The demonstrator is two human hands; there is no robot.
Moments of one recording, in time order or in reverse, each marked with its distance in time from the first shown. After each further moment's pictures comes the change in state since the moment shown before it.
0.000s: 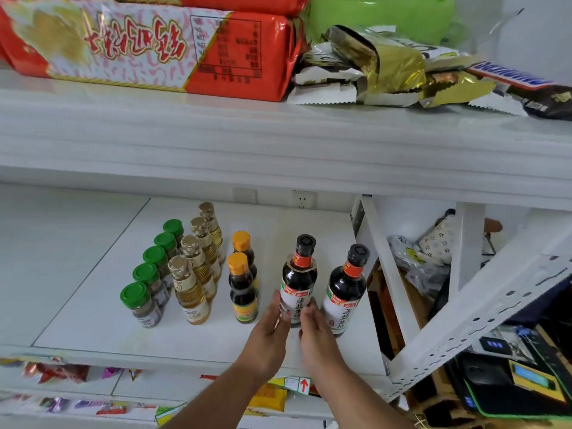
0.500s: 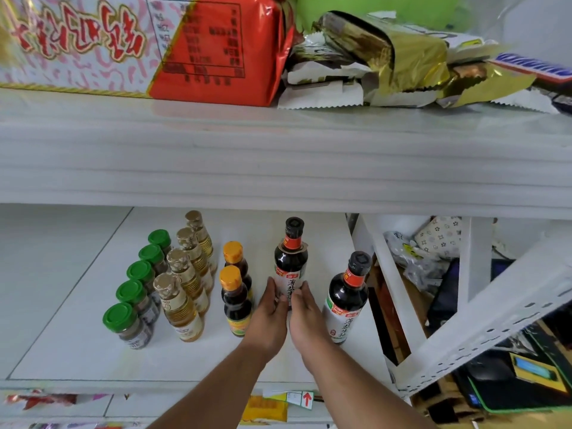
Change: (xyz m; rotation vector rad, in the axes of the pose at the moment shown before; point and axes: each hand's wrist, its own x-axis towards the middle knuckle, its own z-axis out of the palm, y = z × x) left_hand 0.062 0.008 -0.006 0.061 0.099 -0.086; right_hand 0.044 -0.032 0.017 0.001 0.079 0.022
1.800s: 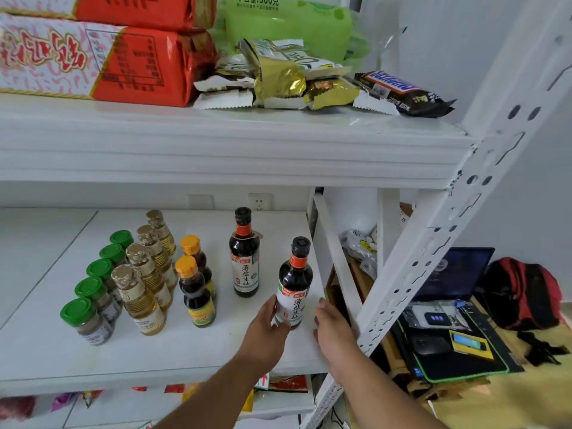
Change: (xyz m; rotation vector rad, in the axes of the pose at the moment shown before) left_hand -0.064 0.009 0.069 0.092 -0.136 0.057; right_hand -0.038 0.047 -0.122 0.095 0.177 0.175
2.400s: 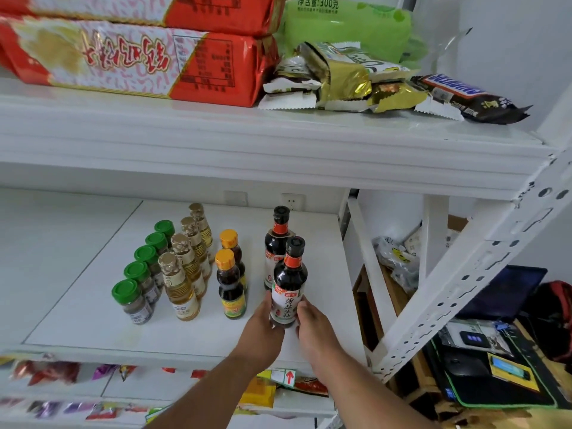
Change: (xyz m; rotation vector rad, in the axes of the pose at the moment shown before) left_hand -0.011 -0.015 -0.053 0.063 0.088 0.064; right_hand -0.004 0.002 0.078 -0.077 -0.317 -0.145
